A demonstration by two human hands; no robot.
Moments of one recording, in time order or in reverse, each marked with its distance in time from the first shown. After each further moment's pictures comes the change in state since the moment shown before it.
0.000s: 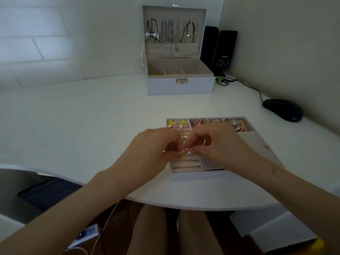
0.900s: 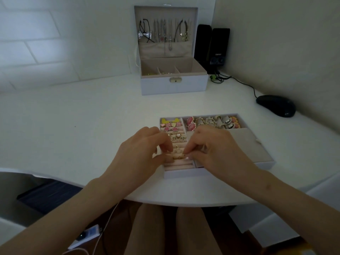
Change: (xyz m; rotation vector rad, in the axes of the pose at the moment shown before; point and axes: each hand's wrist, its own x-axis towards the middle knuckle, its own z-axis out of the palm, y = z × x) left_hand -0.008 -0.006 0.012 0.133 0.079 -0.005; right_hand -0.019 0.020 0.009 -0.215 0.173 -0.185
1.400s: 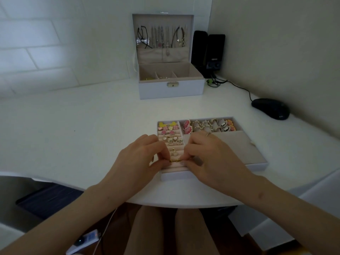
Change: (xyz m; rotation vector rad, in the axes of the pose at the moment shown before) left_hand -0.007 -0.002 0.005 0.028 0.020 0.051; right_hand -0.011 -0.002 0.003 -0.200 0.028 -0.156
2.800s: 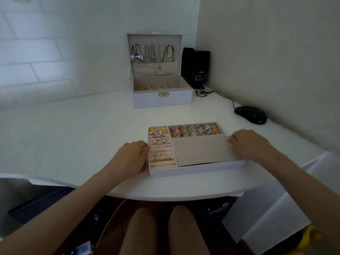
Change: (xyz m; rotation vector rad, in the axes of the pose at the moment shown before) left_hand 0.021 -0.005 0.009 -0.071 -0.203 -0.408; right_hand -0.024 0.105 -0.052 -0.328 -0.351 0.857
